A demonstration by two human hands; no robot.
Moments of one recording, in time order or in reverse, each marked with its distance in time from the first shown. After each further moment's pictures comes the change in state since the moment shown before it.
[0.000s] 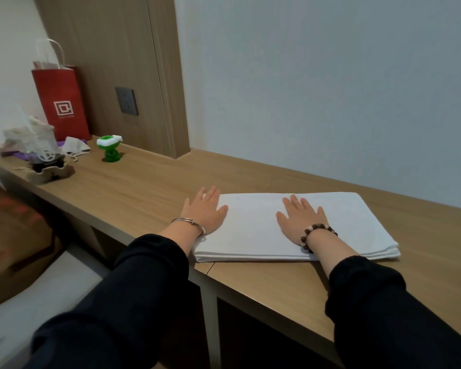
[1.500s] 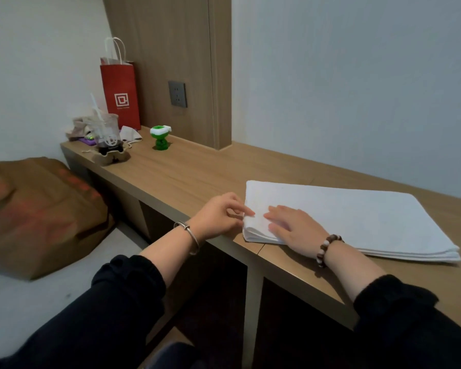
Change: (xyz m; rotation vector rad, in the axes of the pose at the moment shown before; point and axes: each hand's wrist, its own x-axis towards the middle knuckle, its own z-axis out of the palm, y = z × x) left_hand -0.118 -0.041 -0.042 -0.634 0.082 0.220; right_hand -0.056 -0.092 0.004 0.248 0.009 -0.549
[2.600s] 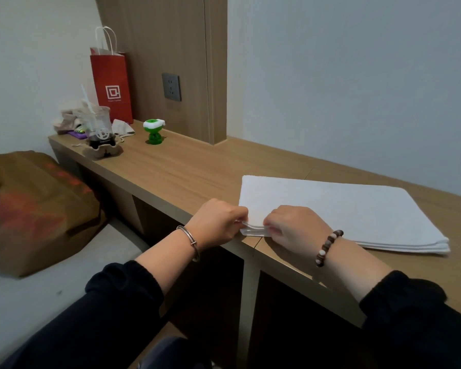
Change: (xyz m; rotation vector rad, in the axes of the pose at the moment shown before) left_hand -0.010 -0.008 0.013 0.645 0.100 0.355; right_hand -0.019 -0.020 -0.006 -0.377 0.180 -0.288
